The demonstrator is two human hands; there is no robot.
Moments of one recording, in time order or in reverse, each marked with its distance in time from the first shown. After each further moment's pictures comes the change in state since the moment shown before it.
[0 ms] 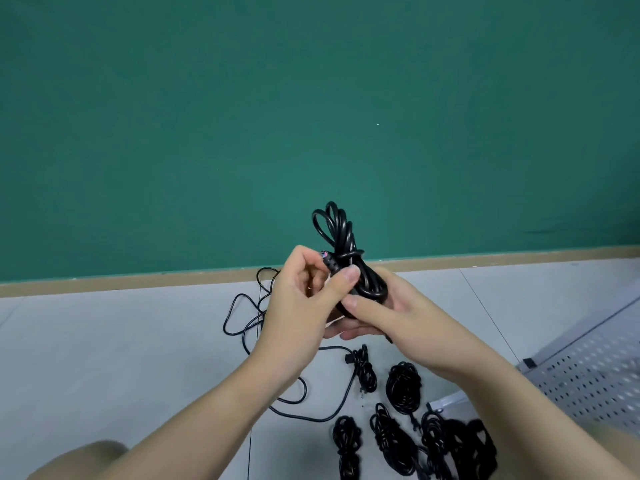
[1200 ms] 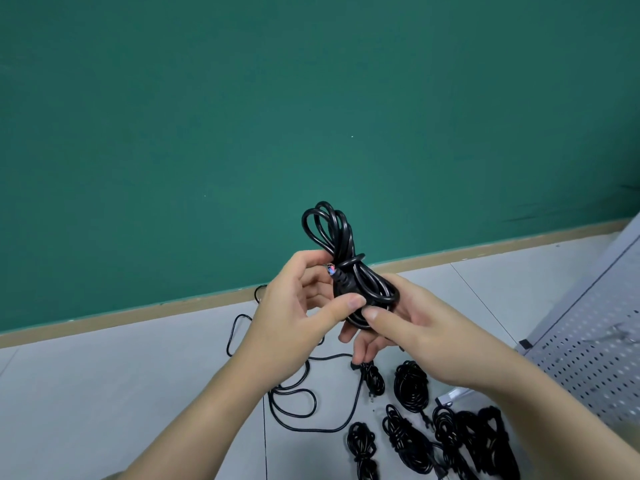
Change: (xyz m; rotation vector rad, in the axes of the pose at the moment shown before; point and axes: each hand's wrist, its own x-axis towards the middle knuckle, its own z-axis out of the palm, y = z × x) left_hand -0.006 0.021 -0.016 0.247 -0.285 0.161; right_hand -0.042 -0.008 0.002 -0.067 0.072 -0.060
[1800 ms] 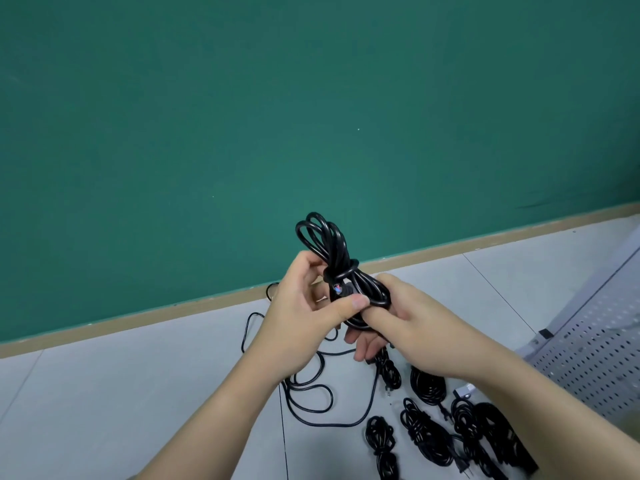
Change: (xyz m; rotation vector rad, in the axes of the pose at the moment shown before) left_hand 0.006 -0.014 -0.011 -0.077 -0.044 -0.079; right_hand 0.022 0.010 0.016 -0.092 0.058 0.076
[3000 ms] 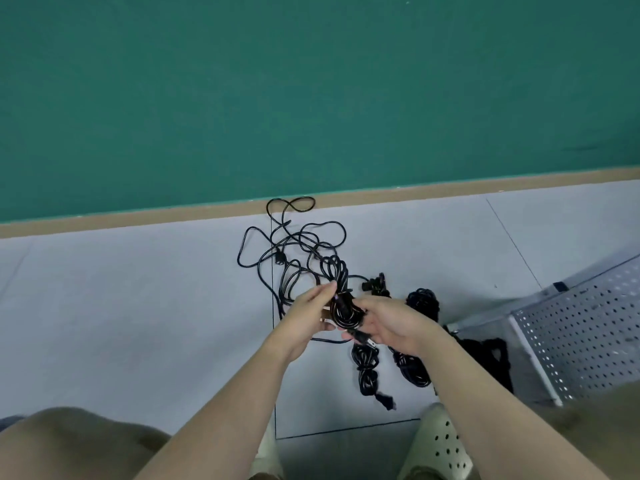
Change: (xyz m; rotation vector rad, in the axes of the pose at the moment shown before) left_hand -0.034 -0.230 0.003 -0.238 0.064 -0.728; right_hand 0.058 0.214 0.040 0.259 -0.118 0.703
